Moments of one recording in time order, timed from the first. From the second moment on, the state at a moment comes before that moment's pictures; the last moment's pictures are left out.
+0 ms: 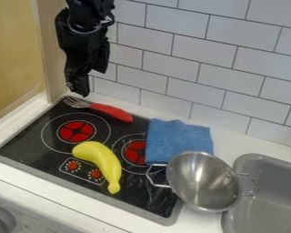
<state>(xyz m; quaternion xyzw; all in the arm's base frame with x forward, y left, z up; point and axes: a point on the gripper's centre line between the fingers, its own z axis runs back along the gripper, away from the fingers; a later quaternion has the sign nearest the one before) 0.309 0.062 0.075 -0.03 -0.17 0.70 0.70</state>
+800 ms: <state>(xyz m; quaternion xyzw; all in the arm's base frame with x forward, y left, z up) 0.343 0.006 0.049 -0.02 -0.09 0.52 0.85</state>
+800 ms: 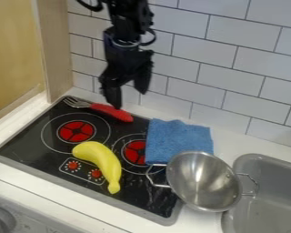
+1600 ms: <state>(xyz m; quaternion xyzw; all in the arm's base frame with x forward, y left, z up) 0.358 -0.067 0.054 -0.04 -0.08 0.37 0.93</state>
